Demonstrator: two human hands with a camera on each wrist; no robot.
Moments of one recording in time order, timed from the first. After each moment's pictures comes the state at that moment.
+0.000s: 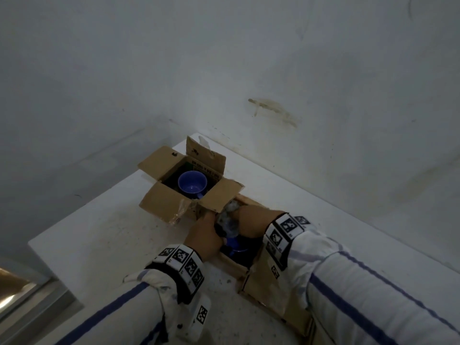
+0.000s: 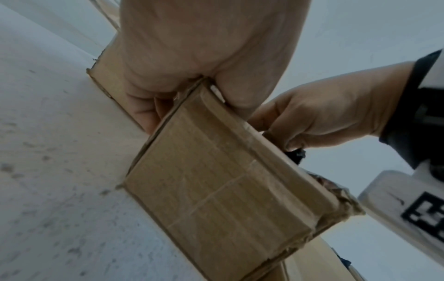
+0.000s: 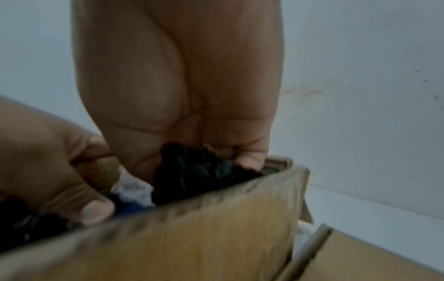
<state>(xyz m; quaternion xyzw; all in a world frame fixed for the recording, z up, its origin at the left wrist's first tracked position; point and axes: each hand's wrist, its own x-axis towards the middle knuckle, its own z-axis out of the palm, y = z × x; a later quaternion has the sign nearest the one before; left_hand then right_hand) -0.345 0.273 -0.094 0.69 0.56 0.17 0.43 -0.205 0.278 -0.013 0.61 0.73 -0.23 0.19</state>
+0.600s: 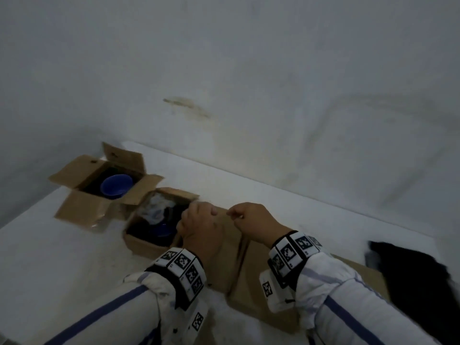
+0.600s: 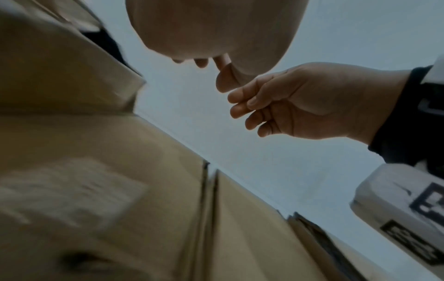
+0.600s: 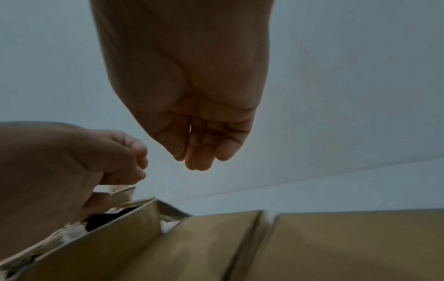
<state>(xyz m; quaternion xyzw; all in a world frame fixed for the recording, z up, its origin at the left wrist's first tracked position) -0.196 0.160 -0.027 0.75 0.58 0.20 0.27 -0.066 0.124 0.018 0.74 0.61 -0.25 -0.12</state>
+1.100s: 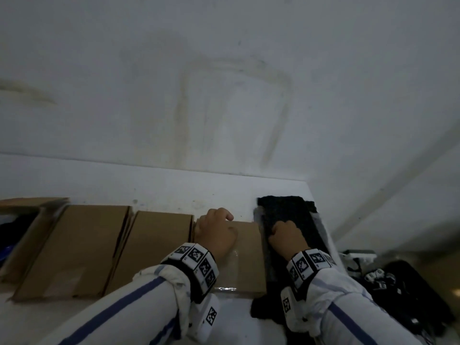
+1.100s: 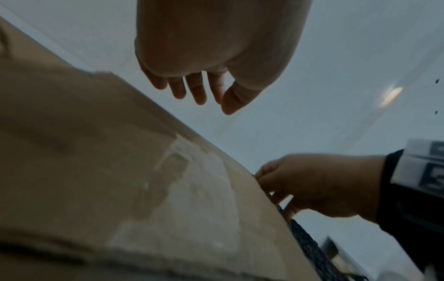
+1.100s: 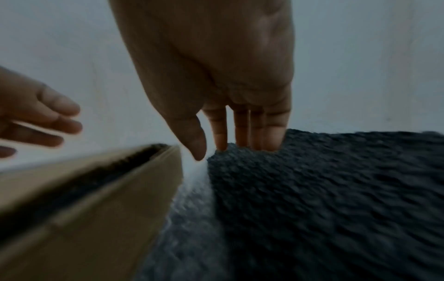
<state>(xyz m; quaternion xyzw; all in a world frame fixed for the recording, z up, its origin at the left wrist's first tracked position) 0.026 0.001 -0.041 0.85 0.37 0.08 0.36 0.163 -0.119 -0.042 0.95 0.24 -0.19 -0.04</state>
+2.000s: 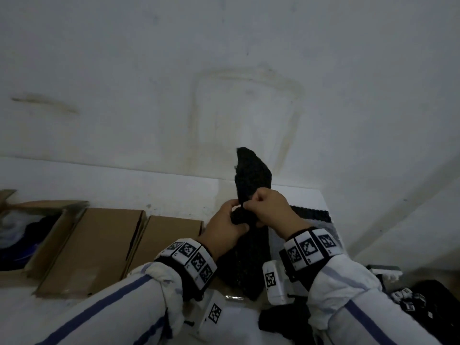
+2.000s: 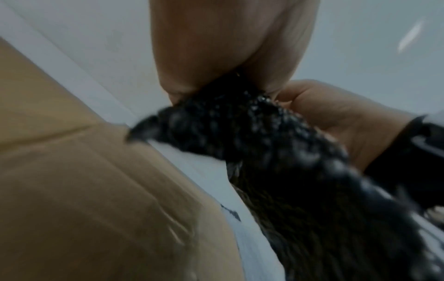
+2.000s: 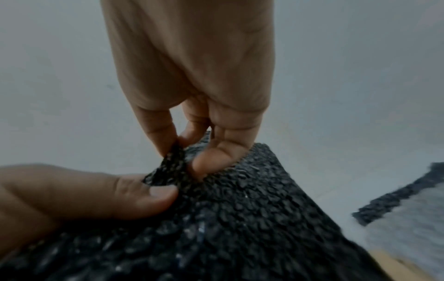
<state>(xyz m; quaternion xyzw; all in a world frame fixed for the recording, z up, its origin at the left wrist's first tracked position) 0.025 0.011 -0.013 0.74 0.28 0.15 0.59 0.135 -0.058 0.043 0.84 0.33 -0.24 -0.36</state>
